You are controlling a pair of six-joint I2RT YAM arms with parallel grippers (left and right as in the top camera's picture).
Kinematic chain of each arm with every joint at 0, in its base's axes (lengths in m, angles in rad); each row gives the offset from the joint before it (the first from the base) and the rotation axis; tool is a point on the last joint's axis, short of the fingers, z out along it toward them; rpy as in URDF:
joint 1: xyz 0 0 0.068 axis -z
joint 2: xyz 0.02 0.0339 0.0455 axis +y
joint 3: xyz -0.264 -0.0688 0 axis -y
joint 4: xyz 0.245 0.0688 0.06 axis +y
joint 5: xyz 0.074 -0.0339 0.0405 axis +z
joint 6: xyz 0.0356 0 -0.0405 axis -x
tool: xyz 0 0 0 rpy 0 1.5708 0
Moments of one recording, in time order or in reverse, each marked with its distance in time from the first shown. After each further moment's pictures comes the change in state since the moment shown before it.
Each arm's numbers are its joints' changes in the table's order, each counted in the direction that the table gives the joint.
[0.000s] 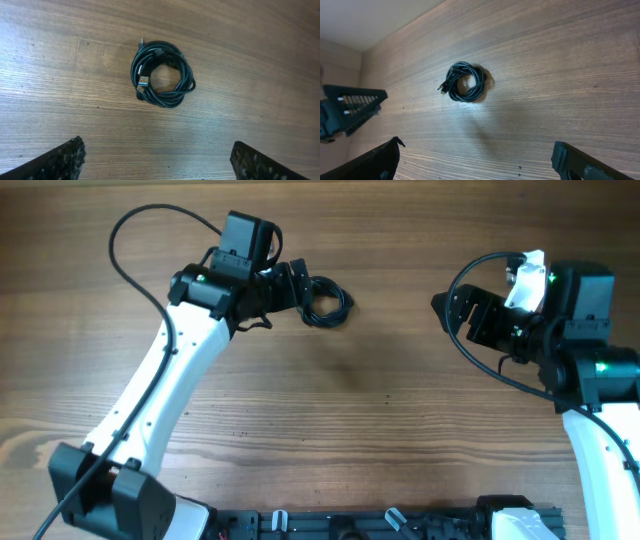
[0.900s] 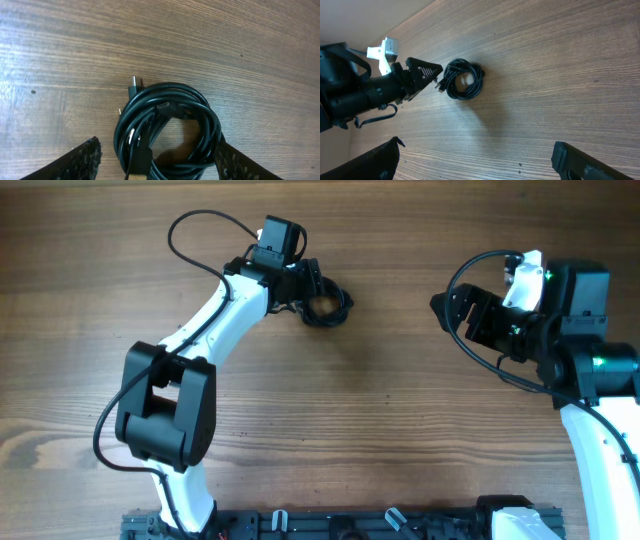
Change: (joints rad) left arm 0.000 0.361 0.000 -0.356 -0.004 -0.036; right arm 0.000 0.016 0.000 0.008 0.000 -0.008
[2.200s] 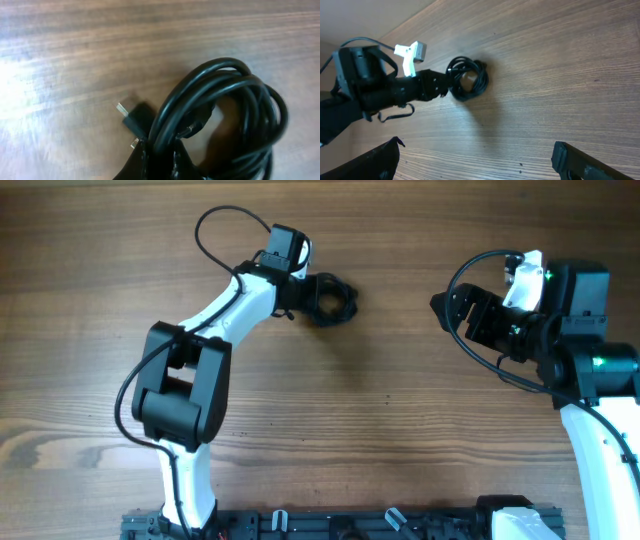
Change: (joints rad) left arm -0.007 0.105 0.018 0.004 -0.074 -0.294; right arm 0.000 0.000 0.000 -0.001 0.000 -0.007
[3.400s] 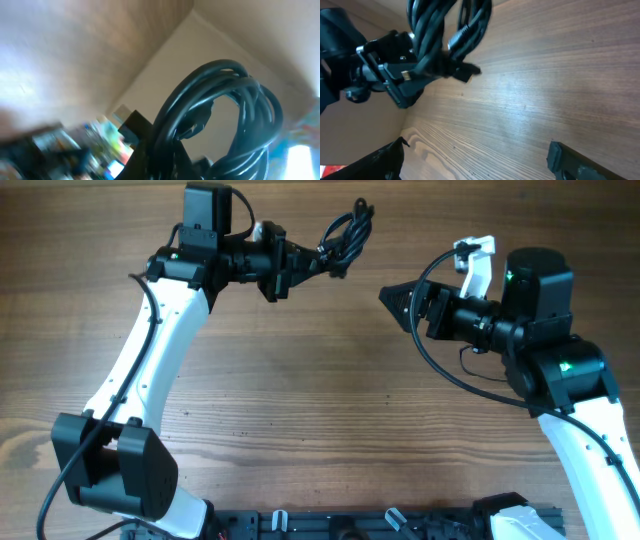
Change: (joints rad) left arm -0.151 -0.372 0.021 0.067 -0.806 1.123; right arm -0.201 0.001 0.000 -0.225 0.140 -0.105
